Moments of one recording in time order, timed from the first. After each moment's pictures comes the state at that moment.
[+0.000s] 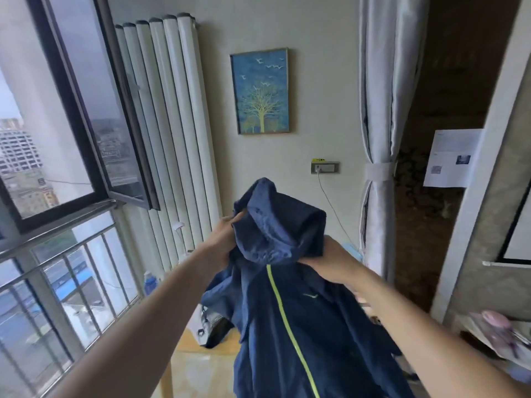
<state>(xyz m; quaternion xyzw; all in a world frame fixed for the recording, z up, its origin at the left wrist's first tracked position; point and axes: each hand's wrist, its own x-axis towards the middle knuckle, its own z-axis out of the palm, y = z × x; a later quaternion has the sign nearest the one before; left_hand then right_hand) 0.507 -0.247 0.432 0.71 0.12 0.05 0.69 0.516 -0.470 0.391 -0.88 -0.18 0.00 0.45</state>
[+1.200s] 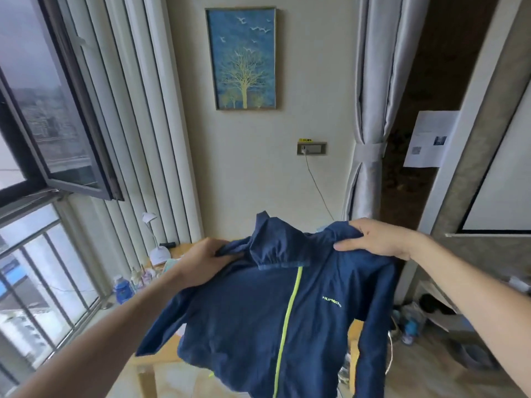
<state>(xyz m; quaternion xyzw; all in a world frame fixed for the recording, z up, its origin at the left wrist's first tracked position) 0.587 -0.096 0.340 0.94 -0.16 0.03 0.30 0.587 -0.476 0.390 -0.87 -0.11 0.18 0.44</state>
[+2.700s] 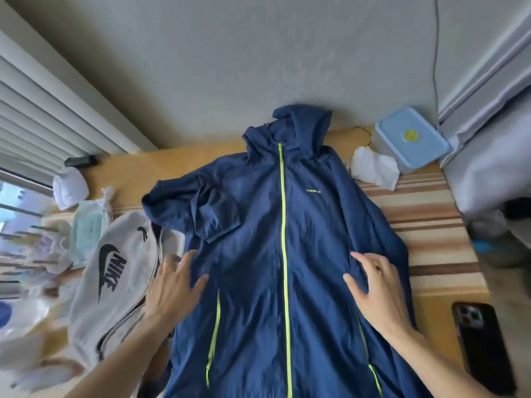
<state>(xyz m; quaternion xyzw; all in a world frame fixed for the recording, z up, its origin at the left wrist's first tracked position) 0.989 -0.111 -0.079 0.97 0.10 -0.21 0.06 0.975 -0.525 -0.122 -0.96 0.06 0.06 0.28</state>
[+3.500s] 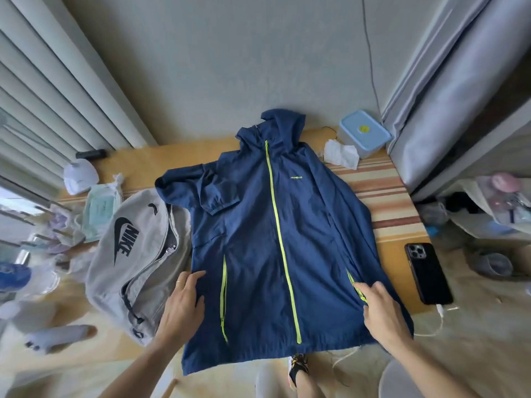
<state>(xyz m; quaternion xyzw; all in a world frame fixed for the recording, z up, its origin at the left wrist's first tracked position) 0.823 -0.098 -0.074 0.97 0.03 -0.13 0.22 0.789 -0.532 -0.110 -0.97 0.10 0.18 0.12</state>
